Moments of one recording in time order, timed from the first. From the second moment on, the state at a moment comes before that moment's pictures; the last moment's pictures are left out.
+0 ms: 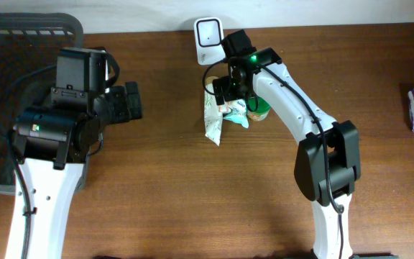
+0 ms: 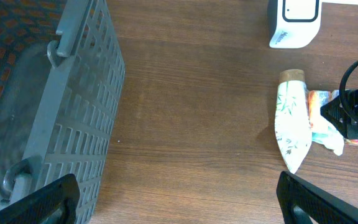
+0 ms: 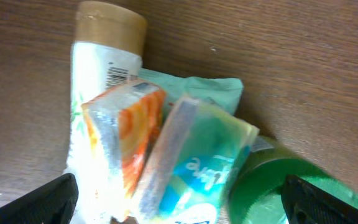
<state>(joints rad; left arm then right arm) -0.19 1.39 1.70 -1.20 -0.19 -0.24 0.39 2.20 1.94 -0.99 0.03 0.21</state>
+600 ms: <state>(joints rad) -0.19 1.39 1.70 -1.20 -0.19 -0.24 0.40 2.20 1.96 -1.01 0.04 0.21</state>
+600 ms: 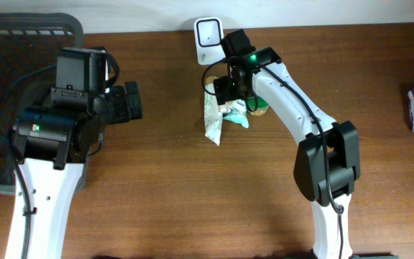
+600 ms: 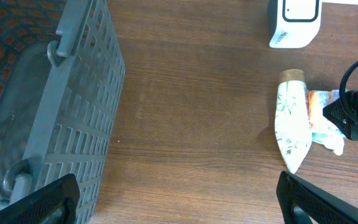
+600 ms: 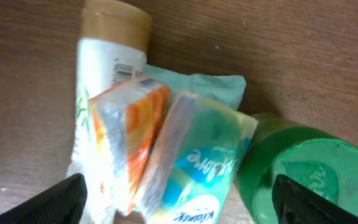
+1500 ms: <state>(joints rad) -0.19 1.39 1.70 -1.20 -0.19 -0.24 0.44 2.28 1.97 -1.01 0.06 0.27</state>
